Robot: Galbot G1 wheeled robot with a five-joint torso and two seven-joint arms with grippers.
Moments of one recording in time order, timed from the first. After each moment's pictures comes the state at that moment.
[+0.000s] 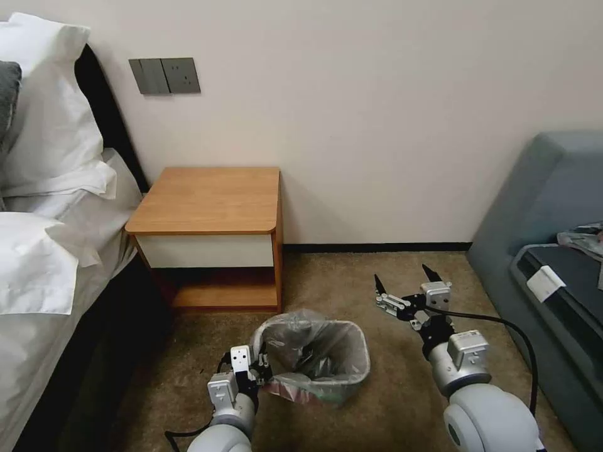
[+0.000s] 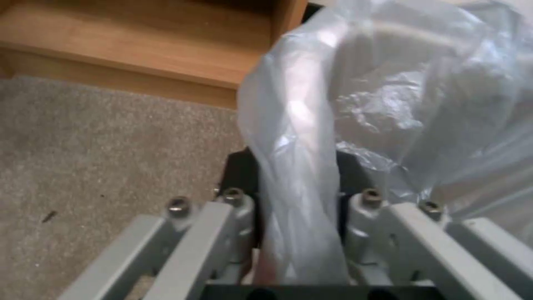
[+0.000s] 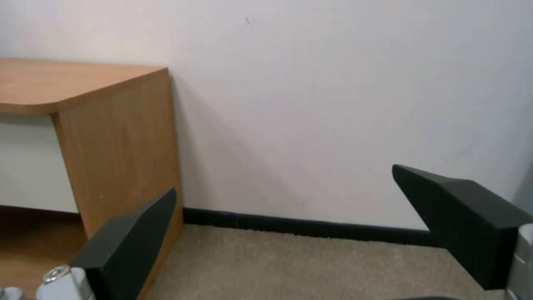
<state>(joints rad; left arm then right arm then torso) 1.57 -1.34 -0.19 -2.06 -0.43 0.30 -0.42 -1.53 1.29 0.45 2.30 0.07 -0.32 0.08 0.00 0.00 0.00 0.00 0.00</state>
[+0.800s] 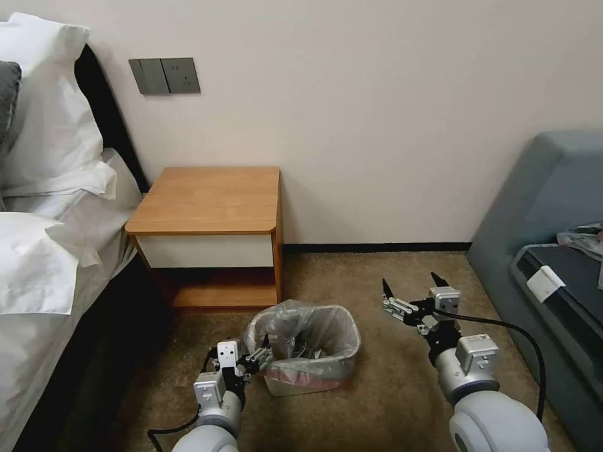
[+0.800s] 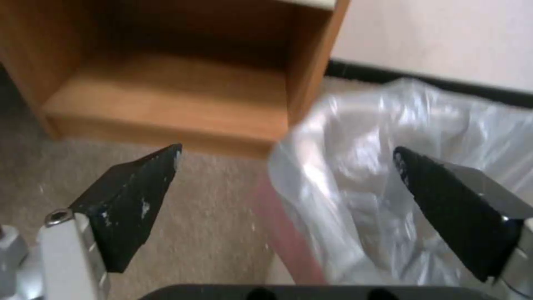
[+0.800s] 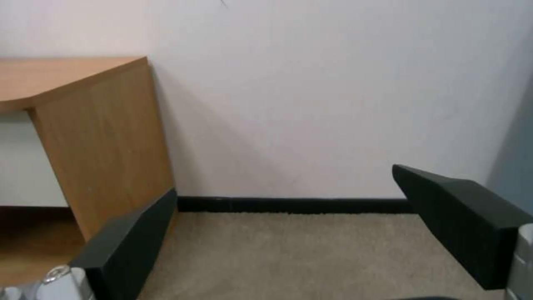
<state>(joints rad) 1.61 -1.31 -0.27 -2.12 -0.37 0.23 -0.35 -1.58 1.28 0.48 2.32 0.17 -0.33 0.14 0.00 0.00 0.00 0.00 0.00</state>
